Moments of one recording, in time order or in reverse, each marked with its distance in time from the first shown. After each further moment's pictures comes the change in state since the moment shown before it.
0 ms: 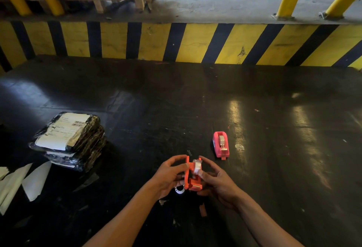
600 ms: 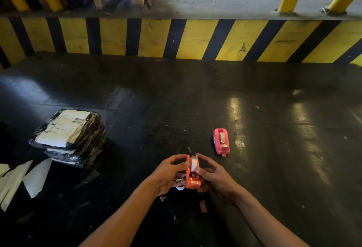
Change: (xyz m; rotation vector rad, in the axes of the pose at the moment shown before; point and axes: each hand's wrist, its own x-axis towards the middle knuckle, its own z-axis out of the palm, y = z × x) left_hand -0.002 0.001 -0.001 0.075 0.048 -0.057; right_hand 0.003 -0.005 0.005 -0.103 -0.016 0.003
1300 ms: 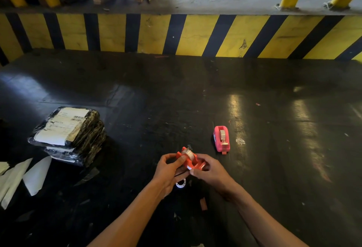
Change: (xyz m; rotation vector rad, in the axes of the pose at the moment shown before) left_hand 0.011 -0.016 0.005 -0.335 0.191 0.078; right_hand 0.007 -0.006 0.010 -0.455 0.134 -0.114
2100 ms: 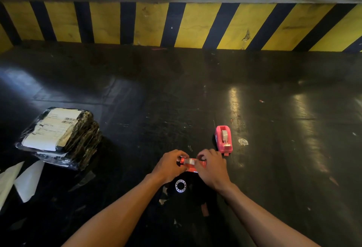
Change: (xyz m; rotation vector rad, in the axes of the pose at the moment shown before) left_hand 0.071 0.009 -0.016 1.231 -0.199 0.474; right_hand 0.050 0.021 0.004 -0.576 0.344 -0.076
